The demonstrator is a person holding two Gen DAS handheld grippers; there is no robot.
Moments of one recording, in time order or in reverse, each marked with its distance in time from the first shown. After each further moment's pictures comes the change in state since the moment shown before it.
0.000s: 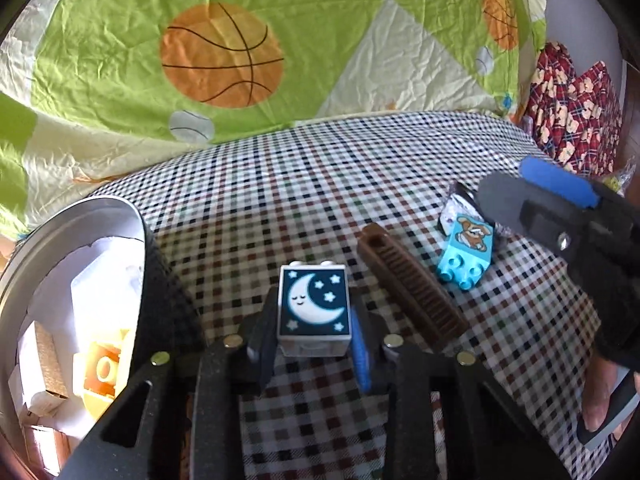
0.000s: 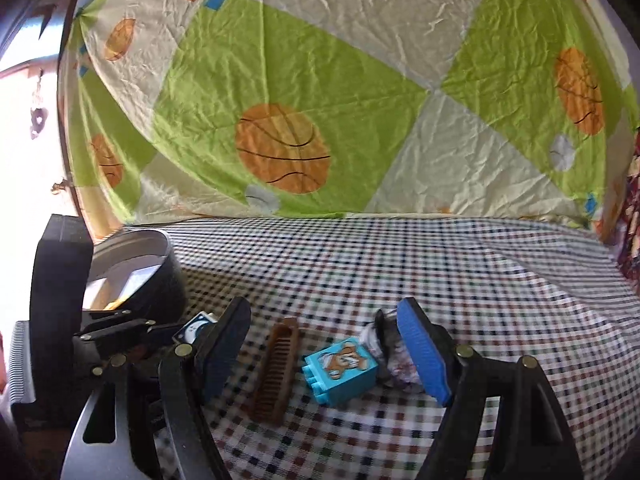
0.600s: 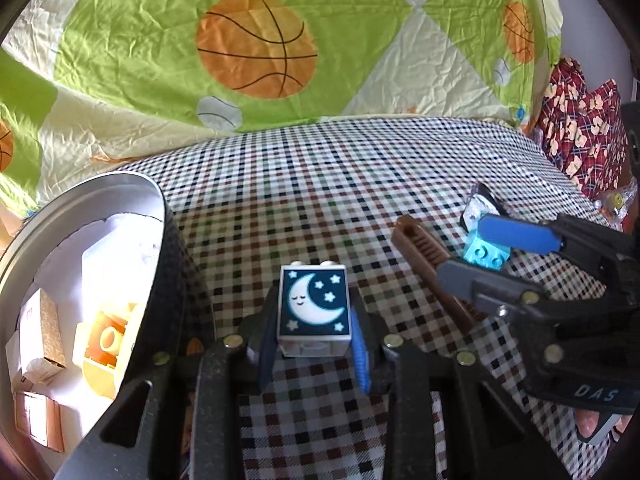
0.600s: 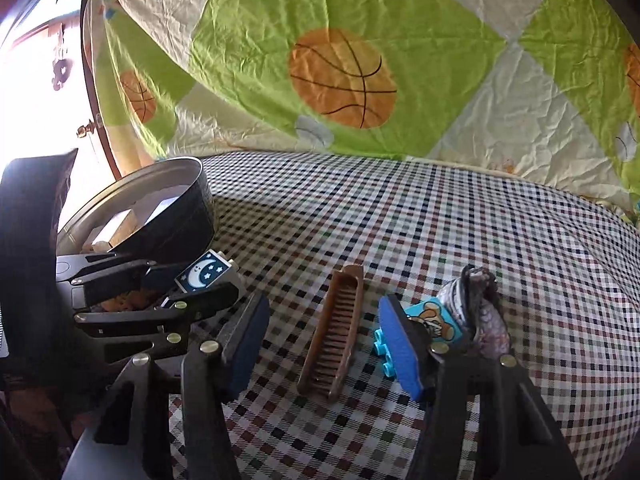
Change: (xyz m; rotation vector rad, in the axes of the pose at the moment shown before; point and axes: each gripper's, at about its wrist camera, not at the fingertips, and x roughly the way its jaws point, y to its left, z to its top) left arm -0.006 0.026 -0.013 -0.060 0.005 0.017; right arm 0.042 0.029 -0.010 -0.048 0.250 0.093
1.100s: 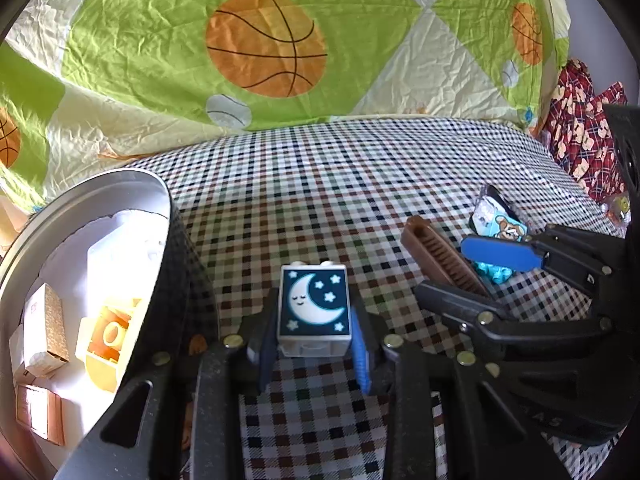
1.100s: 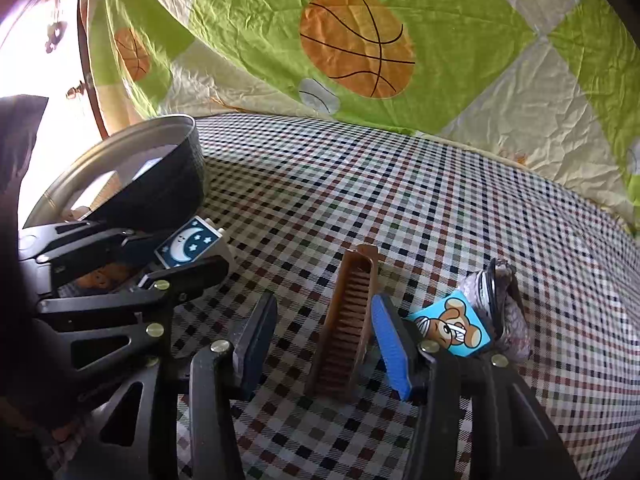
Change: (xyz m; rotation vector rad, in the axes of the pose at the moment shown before) left arm -0.001 0.000 0.000 -0.016 -0.002 0.026; right arm 0.022 0.017 0.001 -0.059 0.096 -0.074
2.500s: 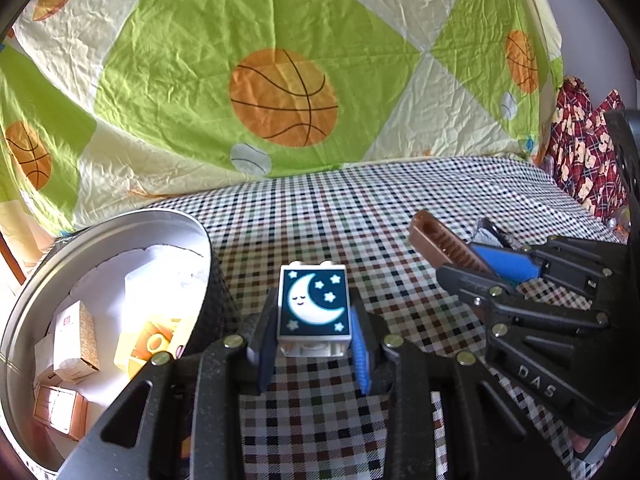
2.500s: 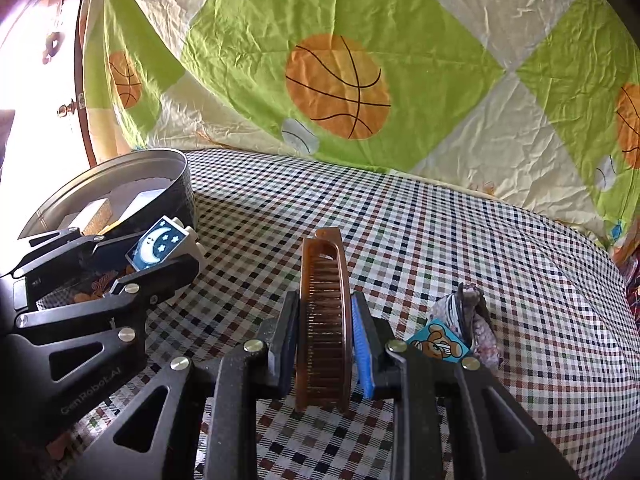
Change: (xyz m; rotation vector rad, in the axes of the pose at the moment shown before) left arm -0.031 -0.002 -0.006 0.011 -0.172 0.069; right arm -0.020 0.003 -0.014 0.001 -0.227 -0.076
